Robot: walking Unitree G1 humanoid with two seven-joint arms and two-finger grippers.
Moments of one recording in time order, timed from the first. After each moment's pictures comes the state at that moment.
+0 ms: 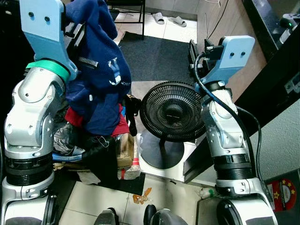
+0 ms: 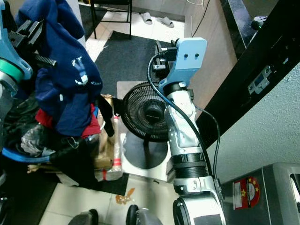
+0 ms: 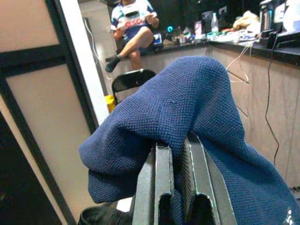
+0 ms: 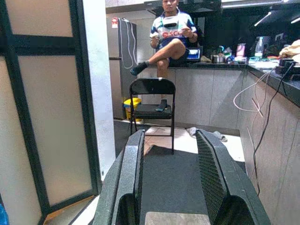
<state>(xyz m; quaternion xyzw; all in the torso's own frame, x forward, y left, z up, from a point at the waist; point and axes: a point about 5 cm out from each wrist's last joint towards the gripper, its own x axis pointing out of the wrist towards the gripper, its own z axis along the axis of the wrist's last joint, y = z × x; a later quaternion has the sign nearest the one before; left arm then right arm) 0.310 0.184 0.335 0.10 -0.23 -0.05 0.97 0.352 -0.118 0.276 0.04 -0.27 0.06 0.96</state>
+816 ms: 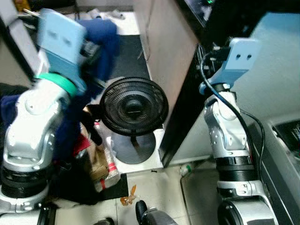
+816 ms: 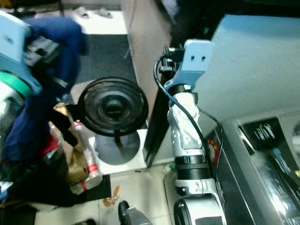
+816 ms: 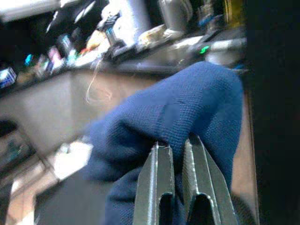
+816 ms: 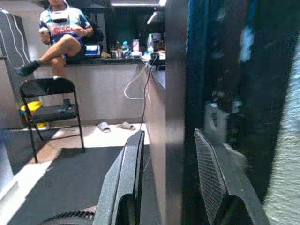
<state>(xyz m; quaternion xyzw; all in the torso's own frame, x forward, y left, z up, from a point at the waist) 0.283 0.152 0.321 0.18 -0.24 -0.17 0.94 0.351 -0.110 0.274 0.04 -0.26 0.07 0.96</state>
